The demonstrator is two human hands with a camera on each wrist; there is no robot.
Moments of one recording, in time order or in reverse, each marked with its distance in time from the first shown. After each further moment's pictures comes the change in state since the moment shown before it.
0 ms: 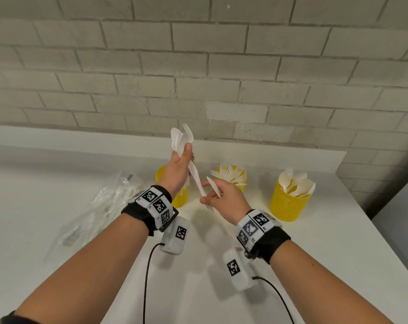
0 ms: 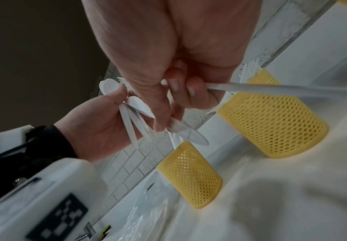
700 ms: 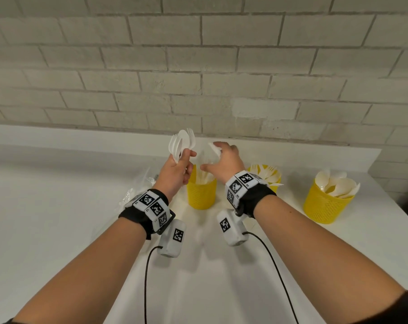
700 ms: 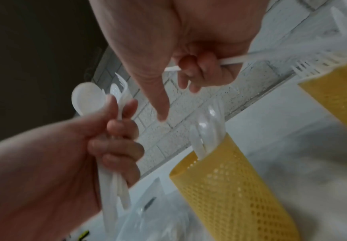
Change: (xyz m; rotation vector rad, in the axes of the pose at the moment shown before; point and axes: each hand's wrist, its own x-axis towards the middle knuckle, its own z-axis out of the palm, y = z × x) left_hand 0.019 -0.029 -0.090 -0.025 -0.068 0.004; right_hand 0.092 -0.054 0.064 -0.260 0.192 0.055
